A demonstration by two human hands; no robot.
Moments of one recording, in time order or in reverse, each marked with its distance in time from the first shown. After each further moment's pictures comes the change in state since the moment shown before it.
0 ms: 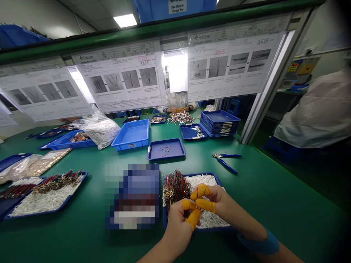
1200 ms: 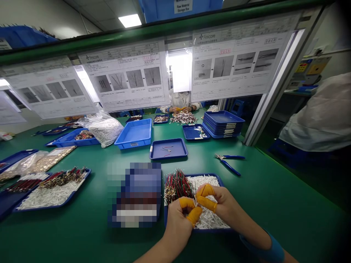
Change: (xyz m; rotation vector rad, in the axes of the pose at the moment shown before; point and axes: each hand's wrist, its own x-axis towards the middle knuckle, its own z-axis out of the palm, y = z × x) left_hand 0.004 -0.006 -0.003 0.091 0.123 0.067; right_hand -0.002 0.003 0.002 -0.304 0.115 -0.132
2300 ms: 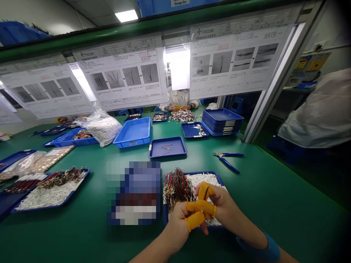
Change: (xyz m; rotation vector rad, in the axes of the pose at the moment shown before) left_hand -0.005 0.016 -0.001 -0.334 -0.361 -0.123; right_hand -0.005 0.008 0.007 0.110 0.022 -0.057
